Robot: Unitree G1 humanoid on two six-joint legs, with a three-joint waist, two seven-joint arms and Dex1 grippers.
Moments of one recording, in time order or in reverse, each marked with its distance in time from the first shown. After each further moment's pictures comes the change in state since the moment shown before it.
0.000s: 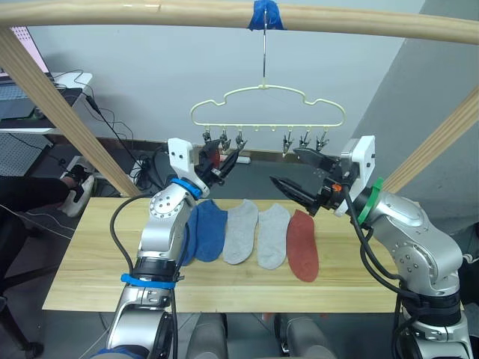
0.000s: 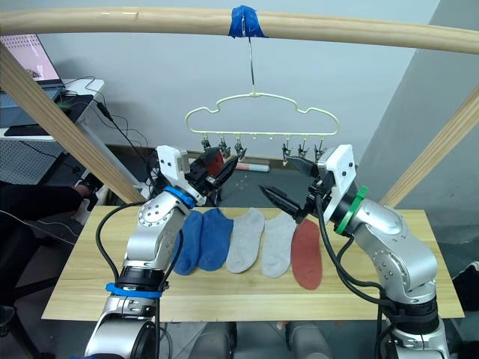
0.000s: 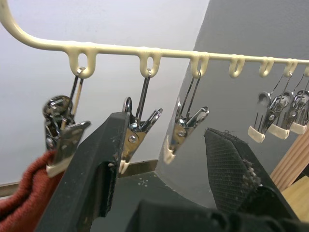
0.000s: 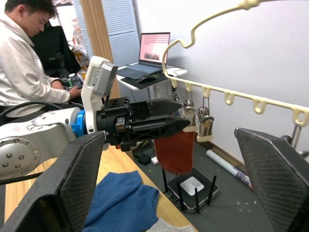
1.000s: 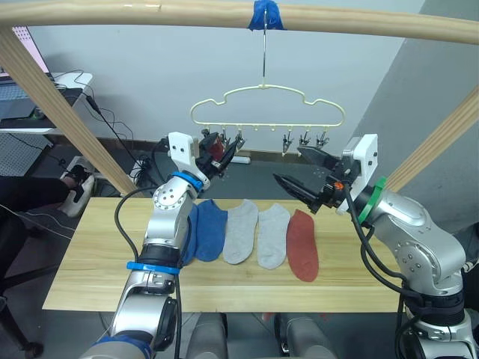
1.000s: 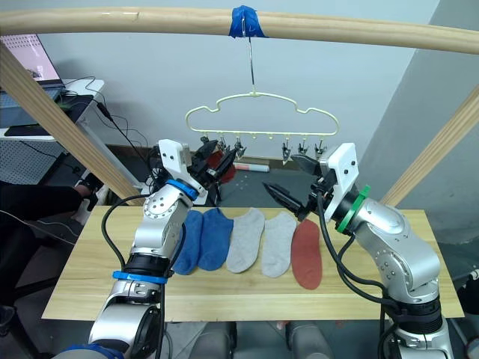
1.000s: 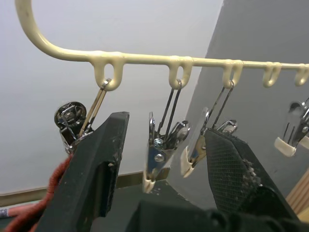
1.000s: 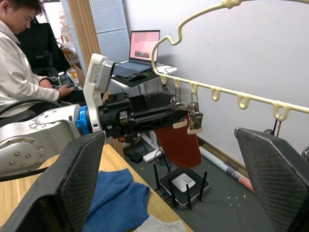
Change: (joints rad) left arm -0.107 0.002 0.010 0.201 0.031 -0.141 0.019; right arm -0.005 -0.020 0.000 0.000 0.018 0.001 -0.040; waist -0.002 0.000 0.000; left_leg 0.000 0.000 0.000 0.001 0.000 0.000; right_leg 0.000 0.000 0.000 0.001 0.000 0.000
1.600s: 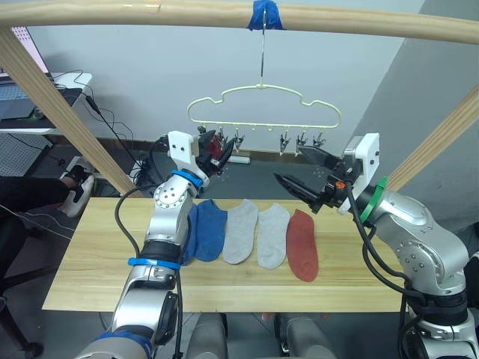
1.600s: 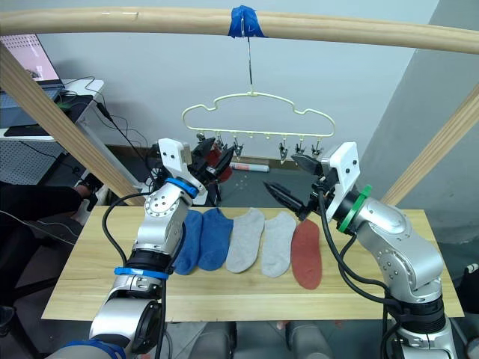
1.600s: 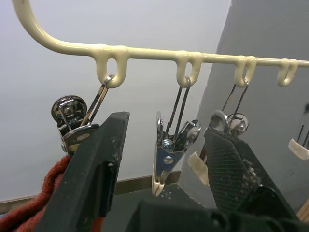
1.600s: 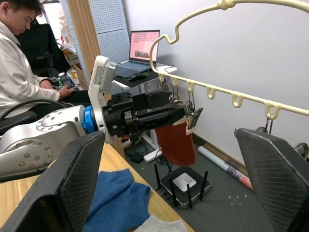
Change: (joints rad) left arm -0.032 0.001 0.004 0.076 0.022 -0.067 0.027; right arm 0.000 -0.020 0.000 0.000 0.027 0.001 -0.016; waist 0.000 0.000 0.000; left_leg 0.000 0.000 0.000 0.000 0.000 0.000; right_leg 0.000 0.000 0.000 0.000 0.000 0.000
